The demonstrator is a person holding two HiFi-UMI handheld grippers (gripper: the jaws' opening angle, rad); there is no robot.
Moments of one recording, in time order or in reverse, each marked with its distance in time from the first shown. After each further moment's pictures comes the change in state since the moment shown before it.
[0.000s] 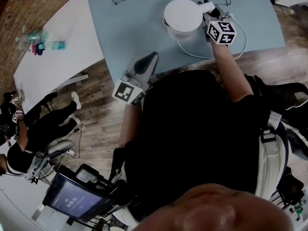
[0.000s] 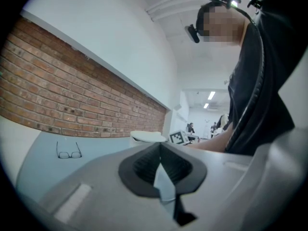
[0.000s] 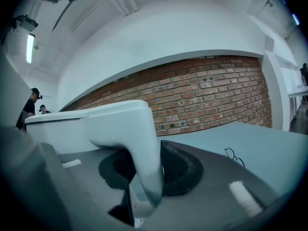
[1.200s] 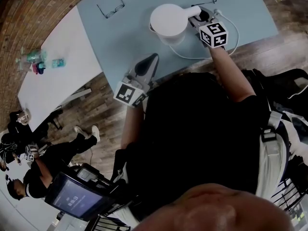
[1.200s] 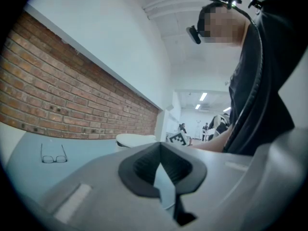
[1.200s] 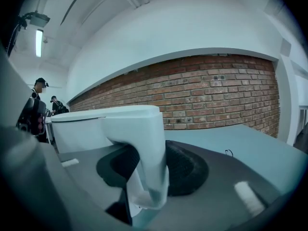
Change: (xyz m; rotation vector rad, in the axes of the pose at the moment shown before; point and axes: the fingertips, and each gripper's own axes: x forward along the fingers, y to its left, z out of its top) left arm 0.035 -0.018 0.011 0.016 -0.006 -0.108; right arm -0.024 0.014 -0.001 -0.095 0.089 0.083
